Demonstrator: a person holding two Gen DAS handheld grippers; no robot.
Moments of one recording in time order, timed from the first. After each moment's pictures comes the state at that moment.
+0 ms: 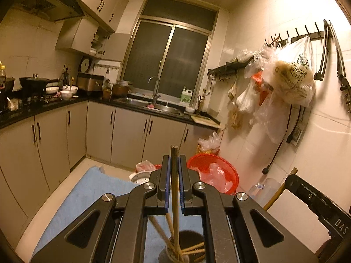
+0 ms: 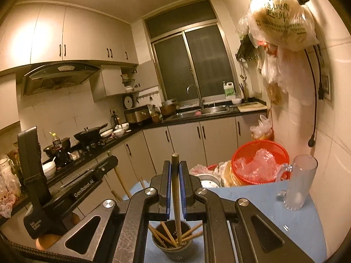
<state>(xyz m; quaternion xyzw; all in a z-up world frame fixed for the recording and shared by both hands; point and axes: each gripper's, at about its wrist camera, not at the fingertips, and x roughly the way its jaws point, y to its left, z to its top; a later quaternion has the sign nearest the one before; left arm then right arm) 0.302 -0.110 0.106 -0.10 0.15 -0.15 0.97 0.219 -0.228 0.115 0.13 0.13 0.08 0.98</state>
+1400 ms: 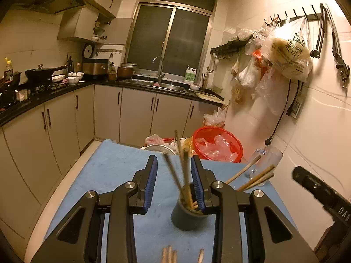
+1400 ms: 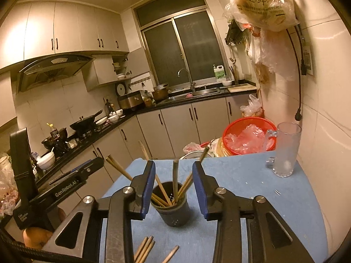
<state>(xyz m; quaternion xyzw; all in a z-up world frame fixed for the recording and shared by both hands) 0.239 -0.087 0.076 -0.07 0.21 -0.14 0.96 0.165 -0.239 0.089 0.14 0.18 0.06 0.97</state>
